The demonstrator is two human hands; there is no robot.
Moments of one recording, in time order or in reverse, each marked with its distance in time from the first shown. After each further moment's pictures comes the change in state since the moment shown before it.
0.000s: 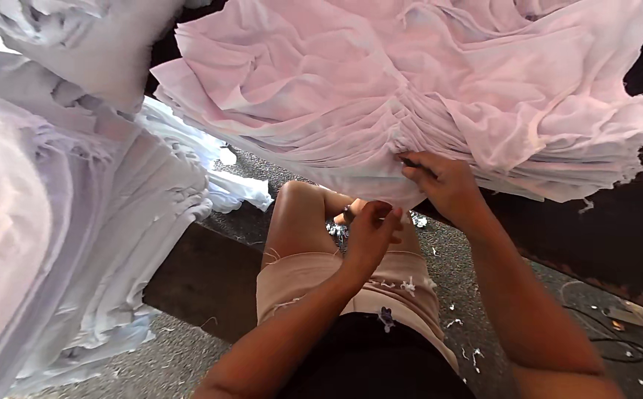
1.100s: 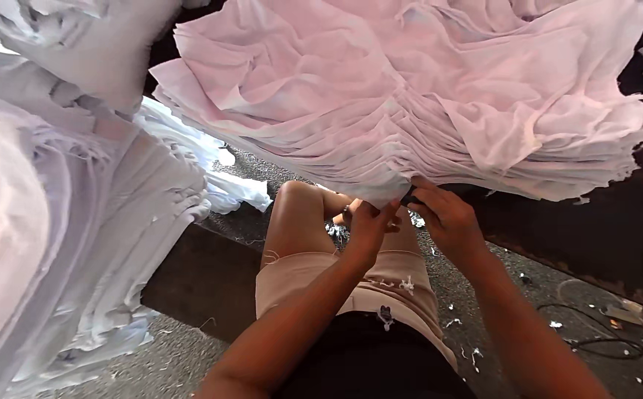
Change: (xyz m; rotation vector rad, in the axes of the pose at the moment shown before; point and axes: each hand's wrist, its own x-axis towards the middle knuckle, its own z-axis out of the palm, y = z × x) left_hand 0.019 -0.009 0.004 -0.182 0.041 -0.051; right_hand -0.055 0.017 0.023 -0.218 0.164 -0.185
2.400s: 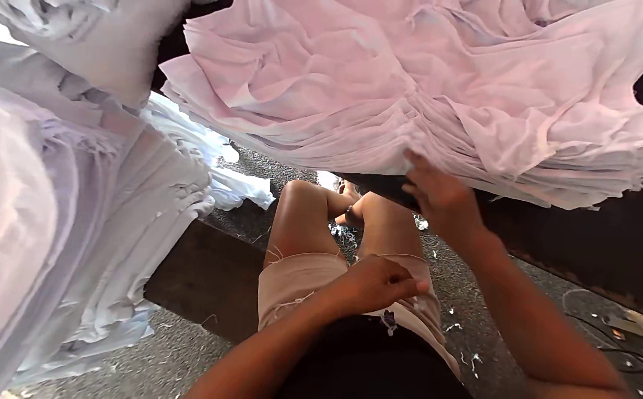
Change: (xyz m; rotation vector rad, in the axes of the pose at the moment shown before) left_hand -0.049 0.010 -0.044 0.784 -0.777 0.163; right_hand 0.044 -0.004 0.003 -0.159 -0.110 -0.095
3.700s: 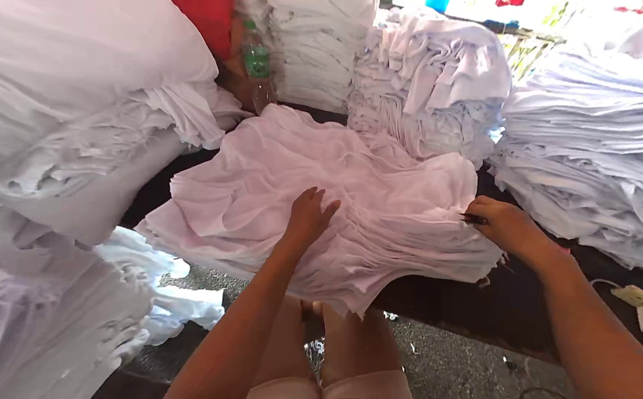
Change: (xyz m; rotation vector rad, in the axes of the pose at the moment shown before) left_hand 0.125 0.052 -0.198 0.590 0.745 0.020; right_hand 0.013 0.123 -0.192 -0.291 -0.203 0.403
